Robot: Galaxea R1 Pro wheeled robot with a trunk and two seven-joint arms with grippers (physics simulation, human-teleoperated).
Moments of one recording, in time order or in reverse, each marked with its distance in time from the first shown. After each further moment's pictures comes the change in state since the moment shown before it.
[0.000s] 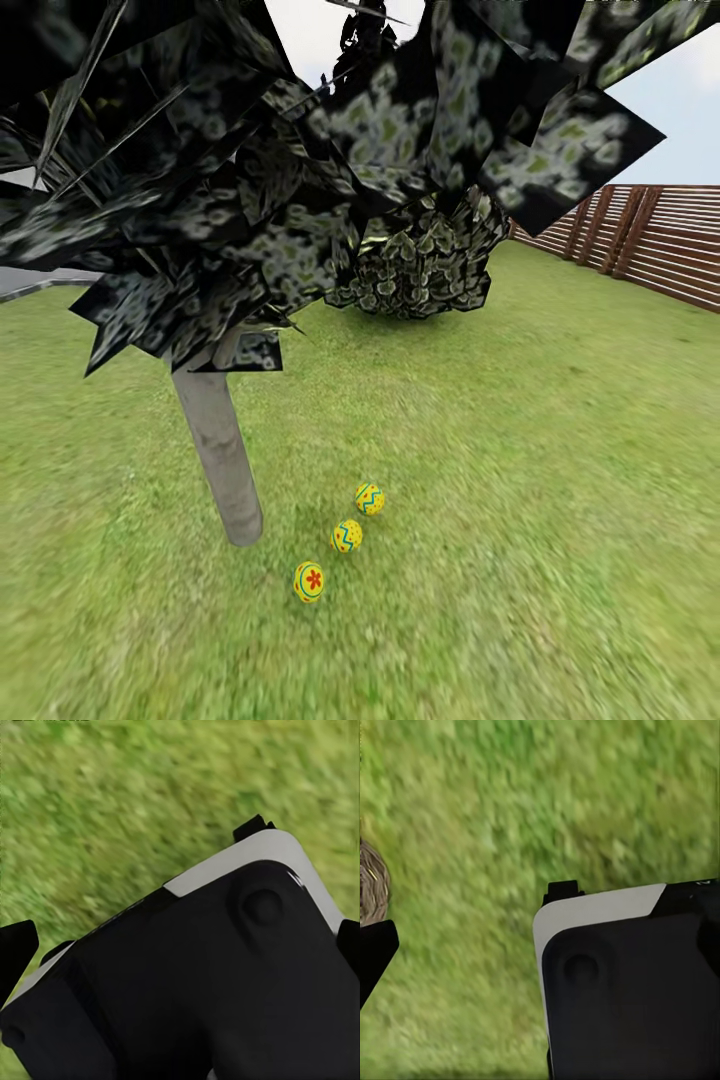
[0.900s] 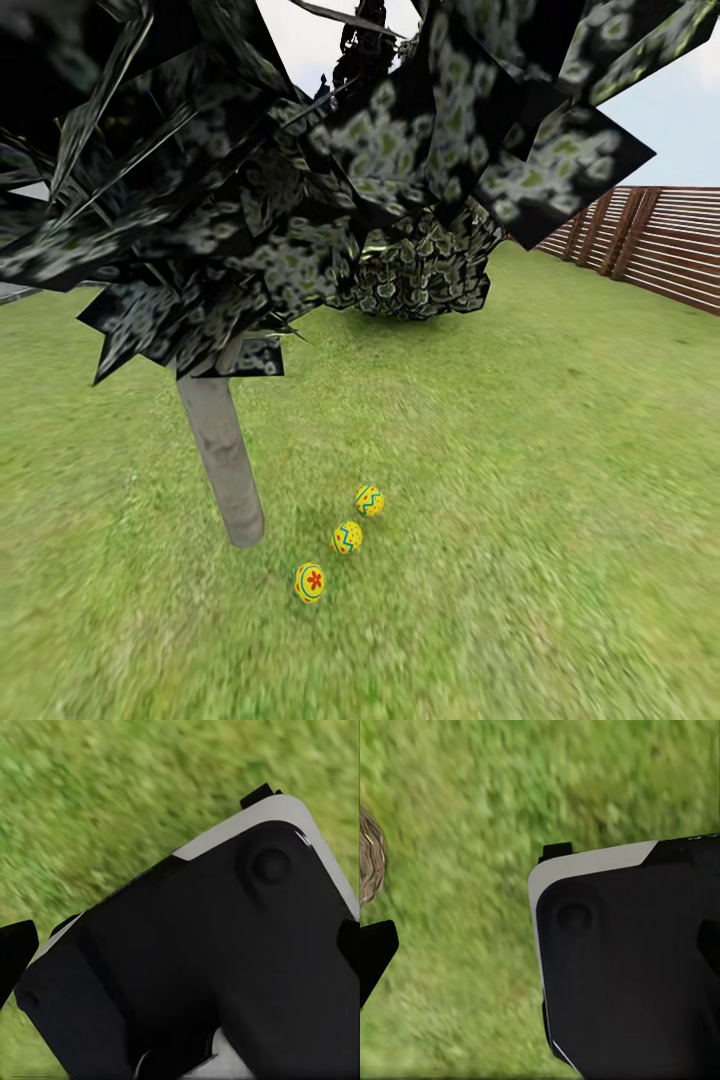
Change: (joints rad) left arm 0.047 -0.001 0.003 0.000 0.000 0.004 -0.003; right arm 0.000 0.015 0.006 0.035 0.003 0.000 0.001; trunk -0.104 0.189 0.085
